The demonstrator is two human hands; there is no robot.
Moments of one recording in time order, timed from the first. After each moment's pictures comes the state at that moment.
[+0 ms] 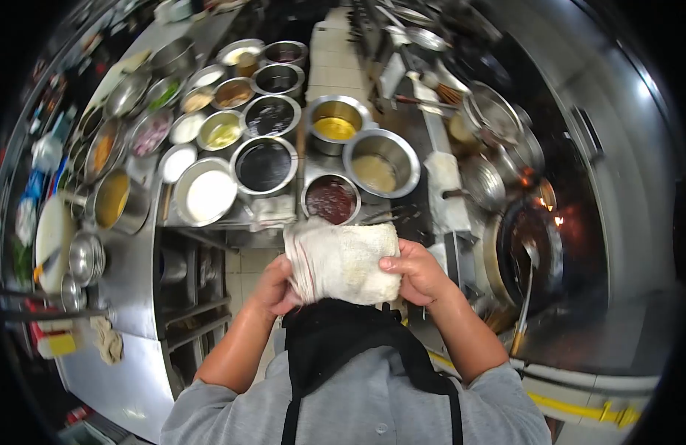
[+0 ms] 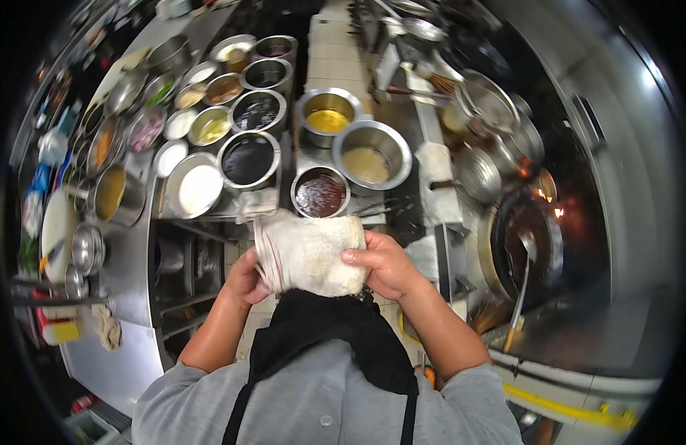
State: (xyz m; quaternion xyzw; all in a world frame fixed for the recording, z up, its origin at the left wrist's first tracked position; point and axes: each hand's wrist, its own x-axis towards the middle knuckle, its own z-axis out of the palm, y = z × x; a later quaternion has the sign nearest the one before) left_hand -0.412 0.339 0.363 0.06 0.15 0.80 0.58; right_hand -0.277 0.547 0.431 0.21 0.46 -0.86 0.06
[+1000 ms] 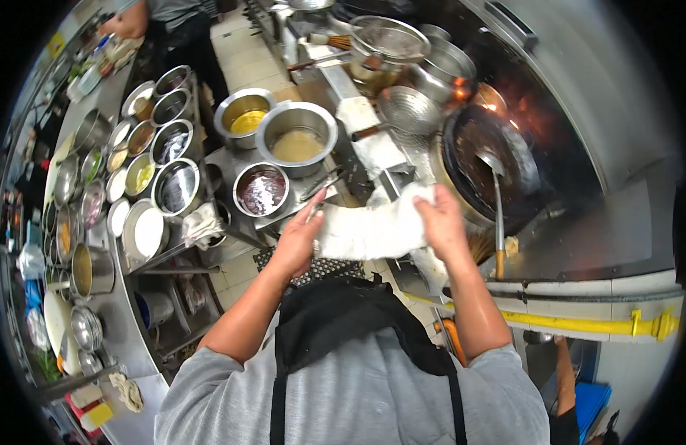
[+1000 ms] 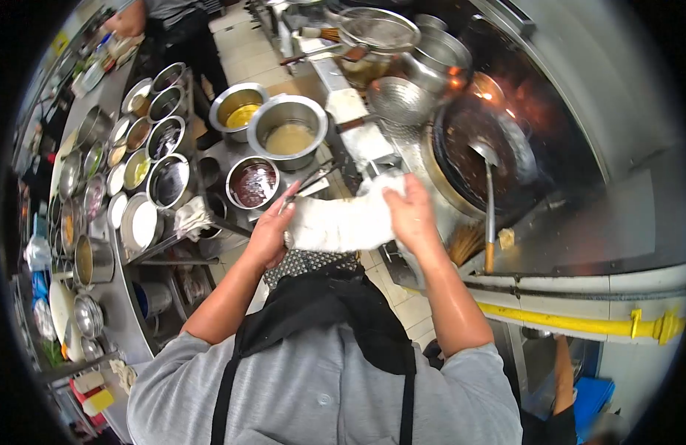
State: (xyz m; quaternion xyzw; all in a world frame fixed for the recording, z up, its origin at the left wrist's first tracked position) left_hand -0.296 0.498 0.352 0.19 0.44 0.66 0.58; right_hand -0.092 0.646 0.414 0.44 0.66 -0.53 -0.30
